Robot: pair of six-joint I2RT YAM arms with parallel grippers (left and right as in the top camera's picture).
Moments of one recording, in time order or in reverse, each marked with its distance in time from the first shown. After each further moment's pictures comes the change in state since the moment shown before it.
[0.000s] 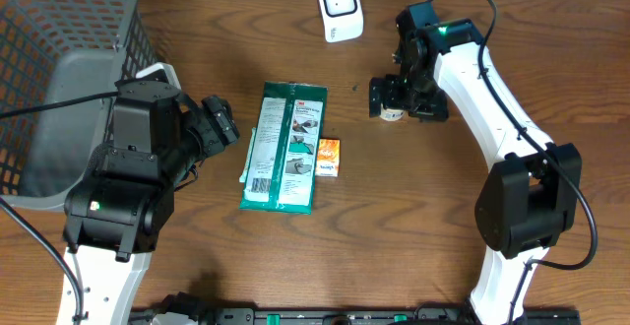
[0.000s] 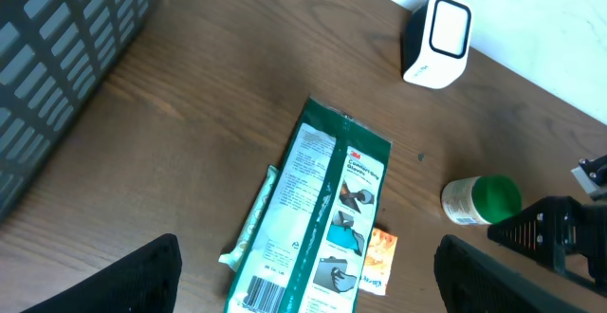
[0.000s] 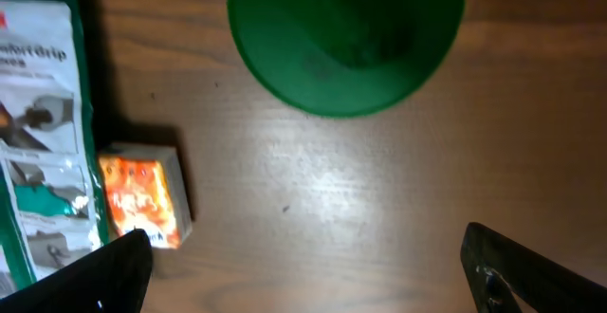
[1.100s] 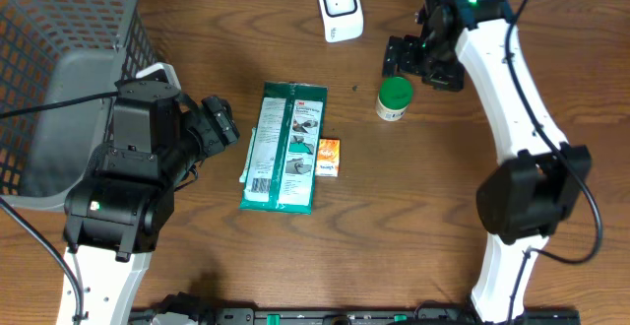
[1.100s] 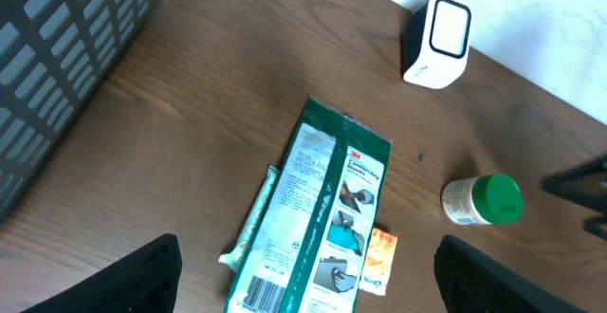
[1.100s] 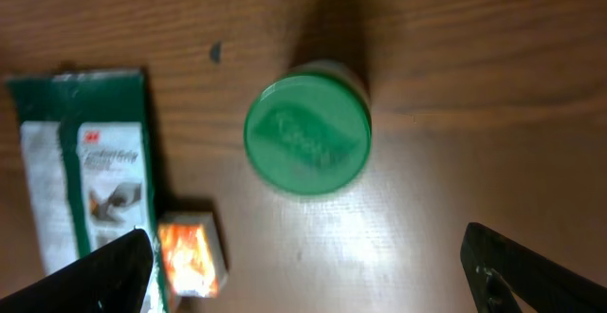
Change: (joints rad) left arm 0.000 0.000 0.000 0.000 0.000 0.000; right arm -0.067 0.095 0.272 -0.063 0.013 0.071
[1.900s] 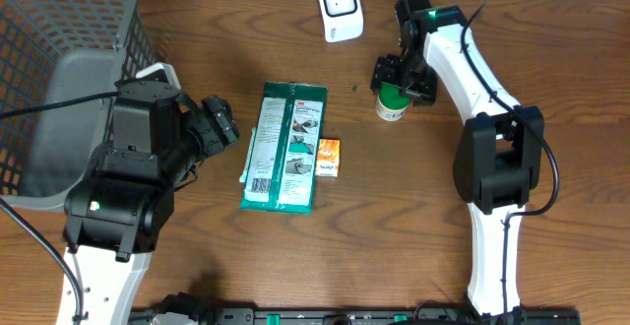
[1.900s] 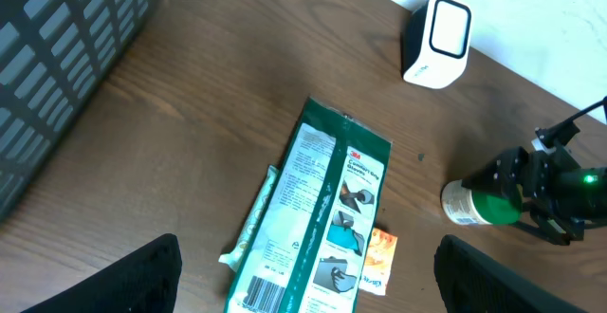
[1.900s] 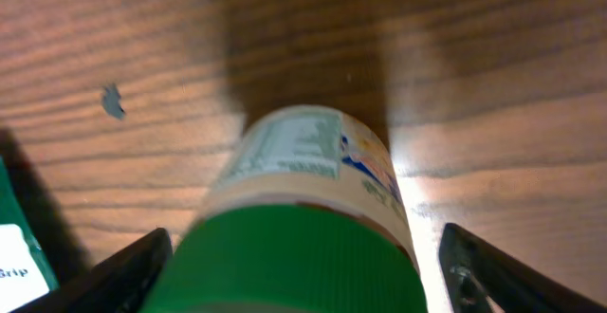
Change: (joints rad) left arm 0.000 0.000 0.000 0.000 0.000 0.000; right arm 0.011 0.216 -0.001 0.067 0.009 0.085
